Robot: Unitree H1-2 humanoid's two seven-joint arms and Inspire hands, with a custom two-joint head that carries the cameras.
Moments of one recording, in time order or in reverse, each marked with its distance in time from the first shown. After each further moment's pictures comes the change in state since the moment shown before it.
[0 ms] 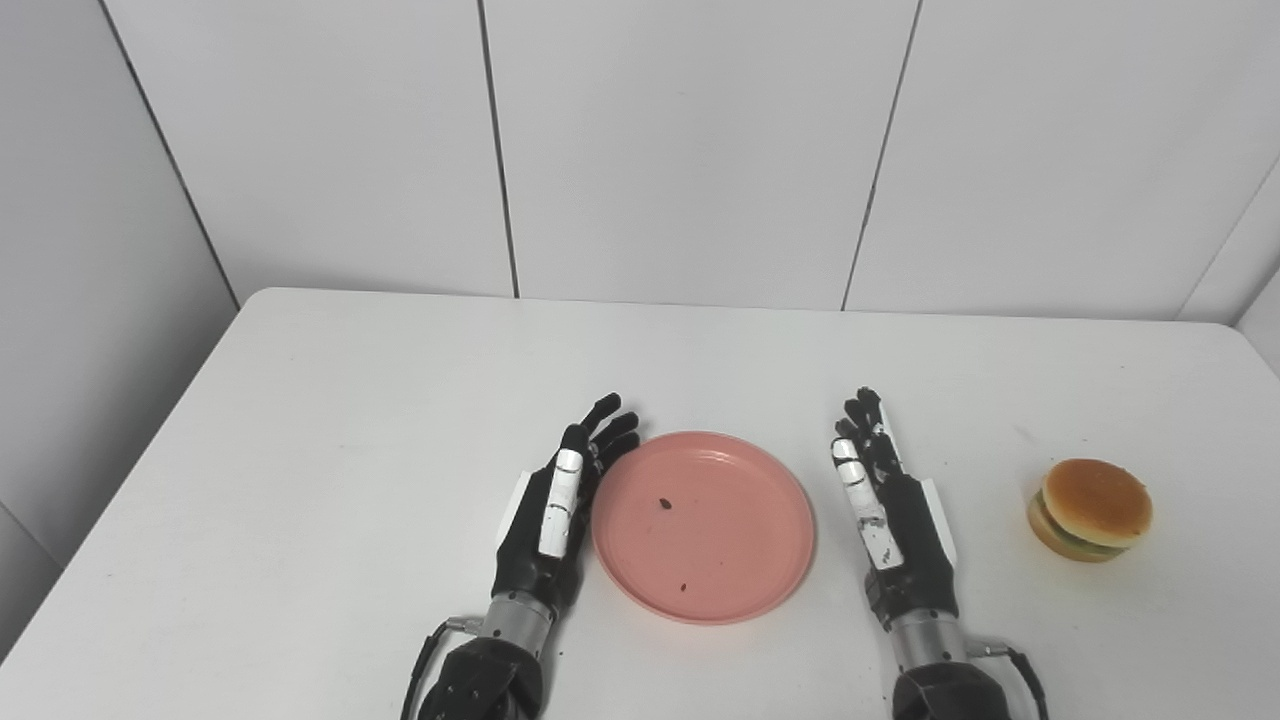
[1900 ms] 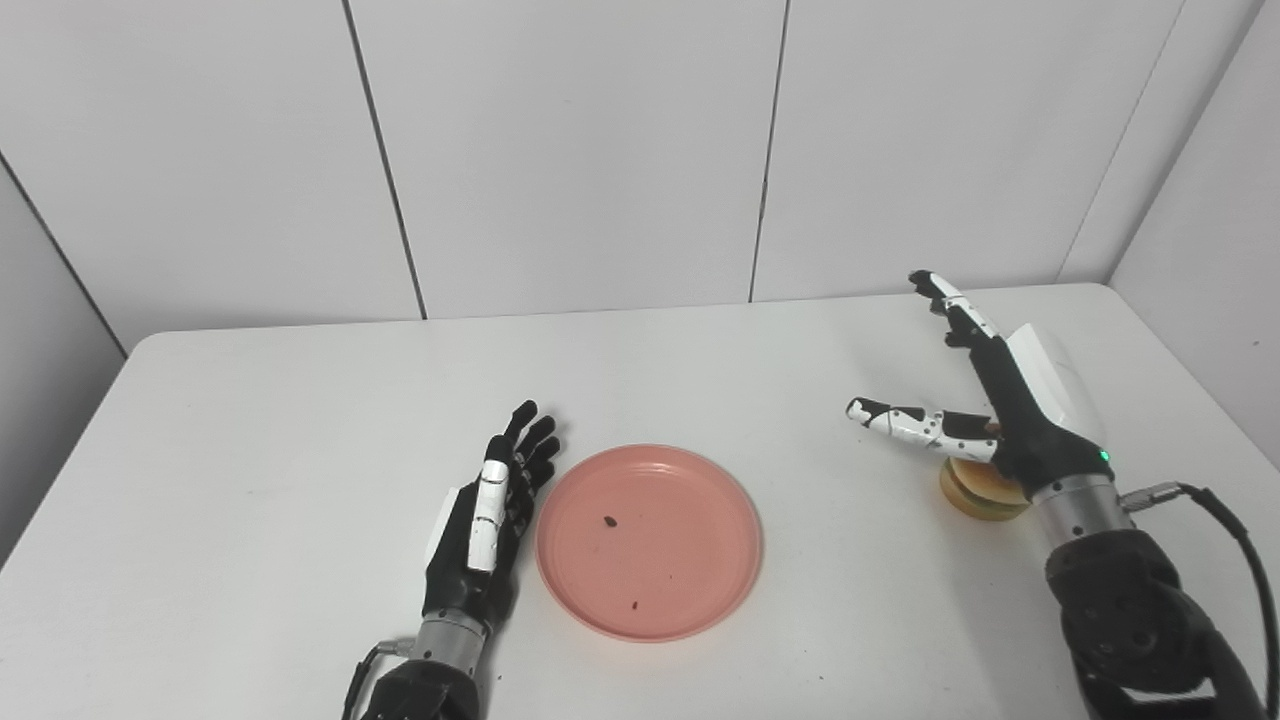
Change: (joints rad) left arm -0.027 0.025 0.040 0.043 -0.026 -0.035 -0.061; right arm -0.054 -0.428 -0.064 -0.431 -0.590 0.354 0.086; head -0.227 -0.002
